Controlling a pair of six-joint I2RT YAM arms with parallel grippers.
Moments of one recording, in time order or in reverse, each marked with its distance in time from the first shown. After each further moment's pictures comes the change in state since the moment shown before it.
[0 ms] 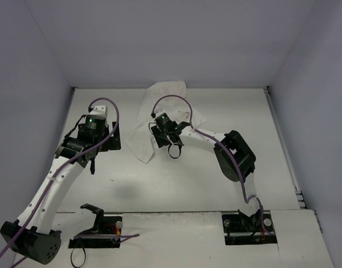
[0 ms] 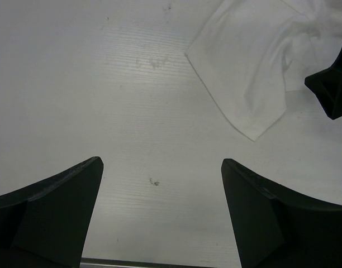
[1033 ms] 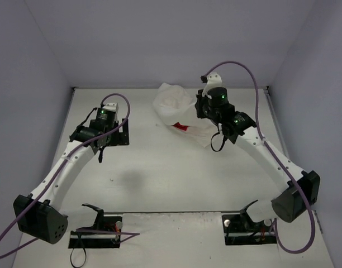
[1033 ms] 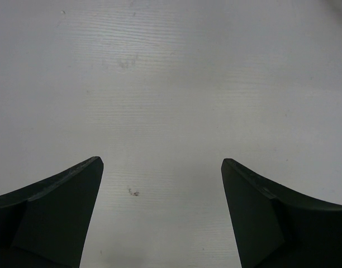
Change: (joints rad) left arm 0.001 0.186 0.033 0.066 0.094 -0.004; right arm -0.227 -0.668 -0.172 -0.036 0.057 -0.020
